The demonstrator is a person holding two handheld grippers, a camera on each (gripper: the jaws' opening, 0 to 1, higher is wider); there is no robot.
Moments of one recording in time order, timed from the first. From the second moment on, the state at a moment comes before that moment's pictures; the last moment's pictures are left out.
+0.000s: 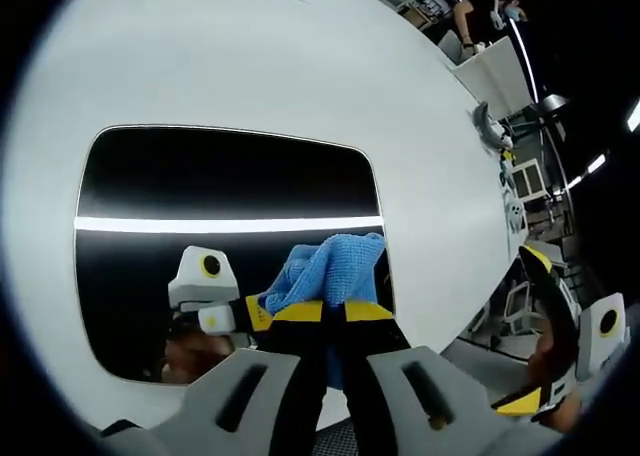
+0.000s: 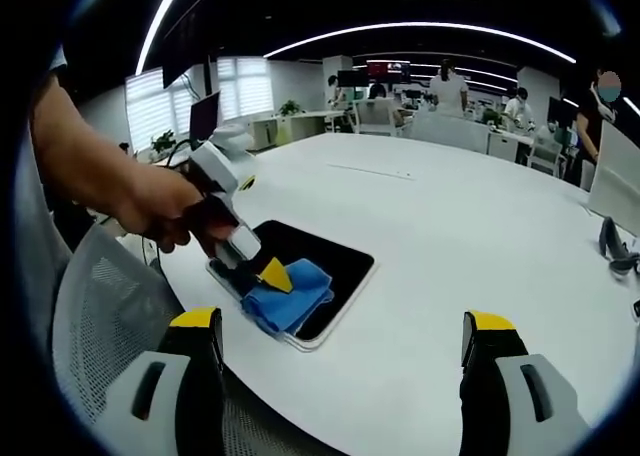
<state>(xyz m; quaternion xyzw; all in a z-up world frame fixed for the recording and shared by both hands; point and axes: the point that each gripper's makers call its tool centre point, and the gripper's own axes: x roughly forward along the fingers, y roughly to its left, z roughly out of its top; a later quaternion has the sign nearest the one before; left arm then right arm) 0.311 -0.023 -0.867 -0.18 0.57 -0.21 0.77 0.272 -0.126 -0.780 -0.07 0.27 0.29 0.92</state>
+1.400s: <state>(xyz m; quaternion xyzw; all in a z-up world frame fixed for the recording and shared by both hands) 0.321 -0.050 -0.866 -0.18 0.57 -0.22 0.77 0.273 -0.127 -0.778 -0.06 0.27 0.28 0.92</state>
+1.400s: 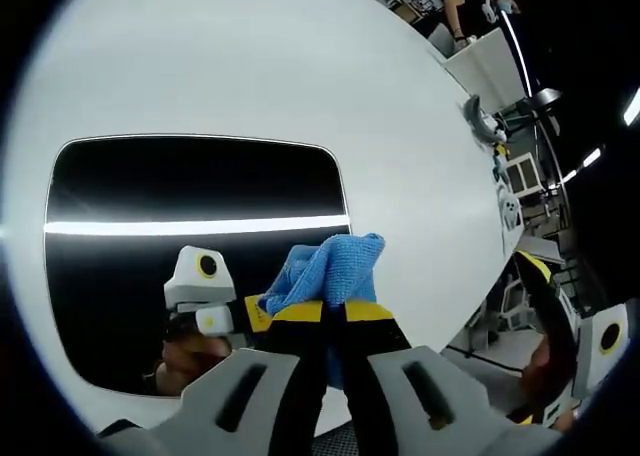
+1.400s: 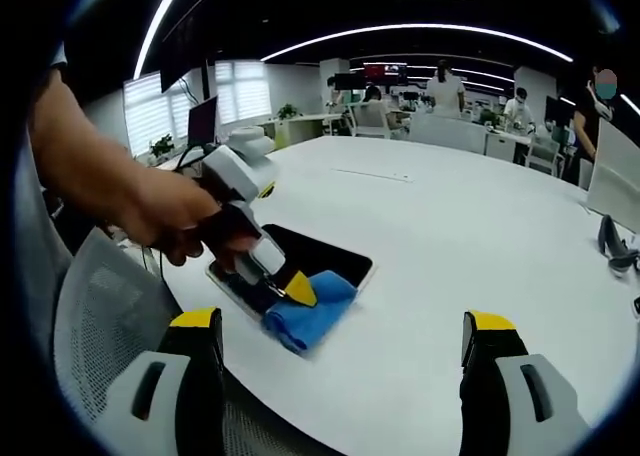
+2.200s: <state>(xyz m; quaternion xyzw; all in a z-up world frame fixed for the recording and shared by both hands) 0.367 -0.051 -0.866 -0.17 0.57 -0.22 0.77 0.273 -0.127 -0.778 -0.07 0.27 0.28 0.92</state>
